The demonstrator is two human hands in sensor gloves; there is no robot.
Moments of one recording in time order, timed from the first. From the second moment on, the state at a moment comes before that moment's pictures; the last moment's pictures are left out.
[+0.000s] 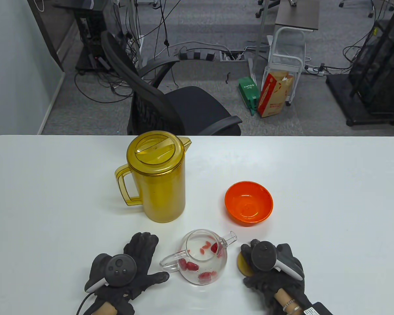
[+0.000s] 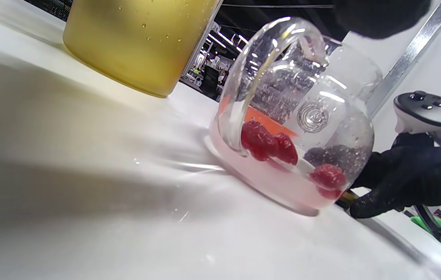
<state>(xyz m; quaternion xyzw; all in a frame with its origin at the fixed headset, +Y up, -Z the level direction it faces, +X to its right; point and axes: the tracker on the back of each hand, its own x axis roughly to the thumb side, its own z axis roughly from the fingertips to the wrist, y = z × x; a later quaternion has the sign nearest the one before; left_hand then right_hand) -0.219 -0.751 -0.242 -0.09 -0.26 0.24 0.93 0.167 -0.783 -0.265 0.10 0.24 0.95 0.16</state>
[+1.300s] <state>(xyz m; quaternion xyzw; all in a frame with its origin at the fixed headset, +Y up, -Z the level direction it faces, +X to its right) -0.224 -0.753 -0.246 -0.11 -0.26 0.26 0.92 0.055 -0.627 -0.290 0.32 0.19 0.92 0.16</state>
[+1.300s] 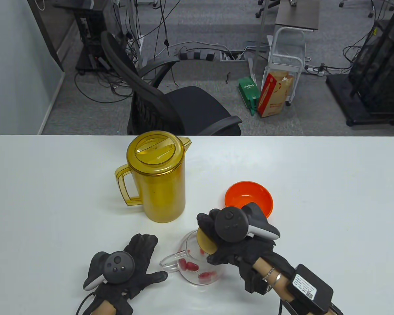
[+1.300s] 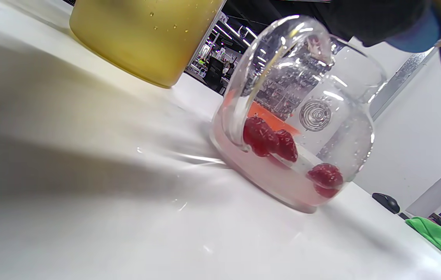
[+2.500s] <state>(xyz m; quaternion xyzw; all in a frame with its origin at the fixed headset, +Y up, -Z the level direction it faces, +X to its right) -0.218 -0.754 -0.245 -0.12 -0.27 0.26 0.92 0.105 -0.646 -0.267 0.30 0.16 0.90 0.27</state>
